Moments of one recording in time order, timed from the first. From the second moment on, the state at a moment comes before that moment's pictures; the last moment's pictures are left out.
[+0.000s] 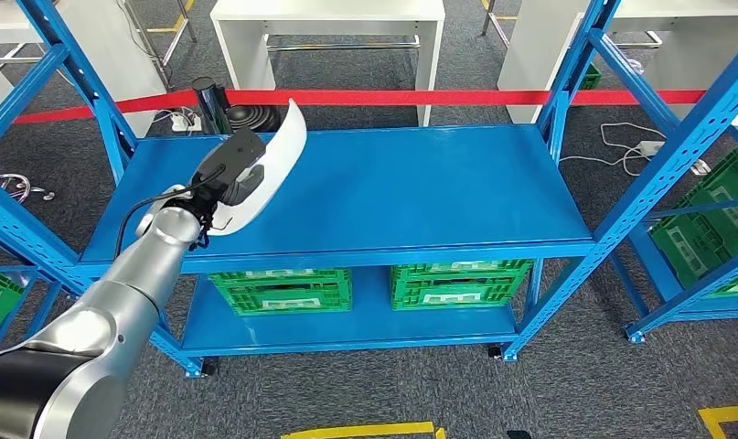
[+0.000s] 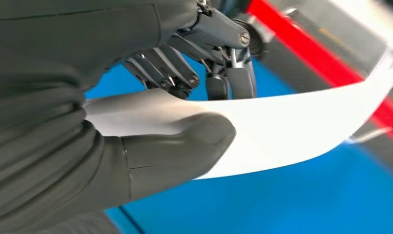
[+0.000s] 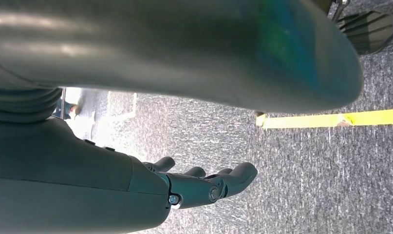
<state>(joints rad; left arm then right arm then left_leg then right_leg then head) -1.04 -0.11 -0.14 -0.34 -0.60 -0.10 -0.37 -0.05 0.07 -0.63 -0.18 0.62 0.01 0.14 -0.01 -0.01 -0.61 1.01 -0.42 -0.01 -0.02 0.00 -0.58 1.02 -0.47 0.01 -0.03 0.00</state>
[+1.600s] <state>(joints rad) -0.79 -0.06 -0.40 -1.09 0.75 -0.68 -0.20 -0.05 0.07 -0.73 -0.18 0.61 0.00 0.15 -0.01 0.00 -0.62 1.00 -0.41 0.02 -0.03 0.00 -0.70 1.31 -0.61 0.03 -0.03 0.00</state>
